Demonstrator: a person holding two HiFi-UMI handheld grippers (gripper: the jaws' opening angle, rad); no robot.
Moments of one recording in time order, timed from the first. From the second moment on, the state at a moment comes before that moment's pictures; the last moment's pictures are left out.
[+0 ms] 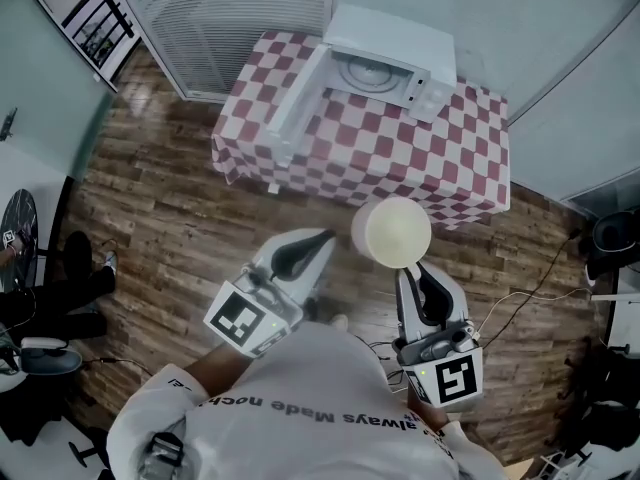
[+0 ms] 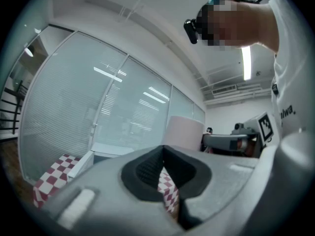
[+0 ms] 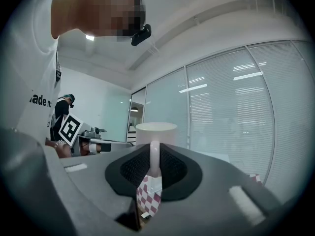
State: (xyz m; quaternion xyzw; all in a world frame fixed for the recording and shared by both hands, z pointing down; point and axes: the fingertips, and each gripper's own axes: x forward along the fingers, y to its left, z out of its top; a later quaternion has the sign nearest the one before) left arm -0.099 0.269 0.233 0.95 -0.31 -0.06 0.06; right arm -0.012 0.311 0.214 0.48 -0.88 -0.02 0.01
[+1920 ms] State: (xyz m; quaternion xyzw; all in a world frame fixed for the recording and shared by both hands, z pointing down) left arm -0.033 0.052 0.238 0.96 -0.26 -0.05 0.07; right arm 0.045 0.099 0.219 0.50 -0.87 -0.03 0.02
